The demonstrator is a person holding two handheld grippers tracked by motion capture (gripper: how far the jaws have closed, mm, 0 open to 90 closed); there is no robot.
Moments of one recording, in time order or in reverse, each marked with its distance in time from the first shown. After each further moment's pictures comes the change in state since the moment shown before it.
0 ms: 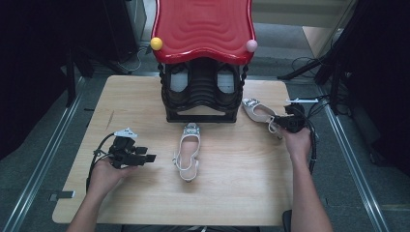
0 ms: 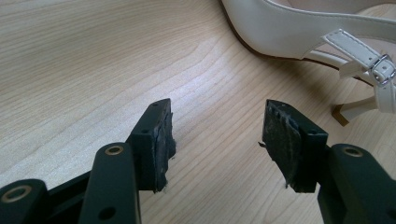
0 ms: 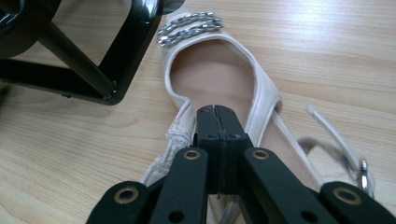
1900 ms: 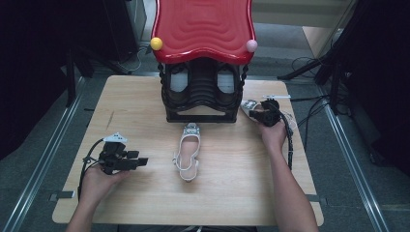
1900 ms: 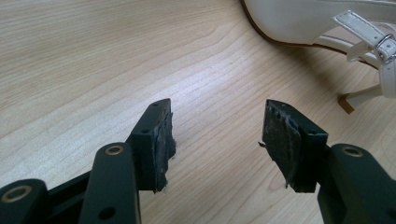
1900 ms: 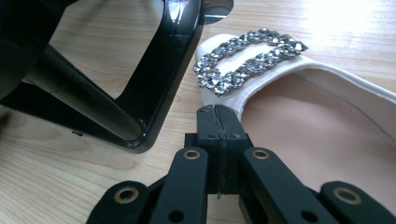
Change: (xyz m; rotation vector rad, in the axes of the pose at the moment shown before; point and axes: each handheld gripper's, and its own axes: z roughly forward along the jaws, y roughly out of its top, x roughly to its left) left arm 0.003 -0.021 -0.019 -0.026 0.042 -0.058; right arm 0.034 0.013 0.071 -0.013 0.066 -0.009
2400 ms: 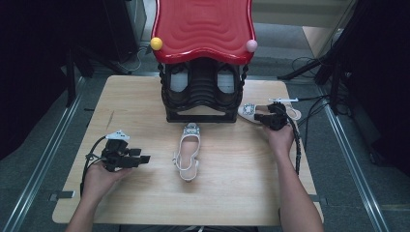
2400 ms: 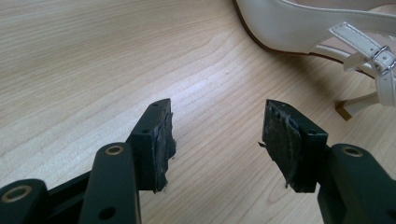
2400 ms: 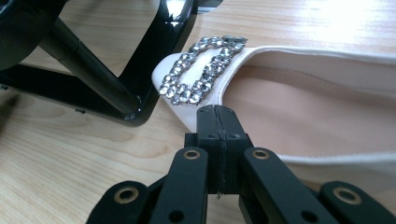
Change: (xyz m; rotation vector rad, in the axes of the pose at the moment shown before) left arm -0.001 0.008 0.004 -0.001 -0.010 0.015; right arm -0.009 -0.010 -0.021 0.005 0.010 -0.002
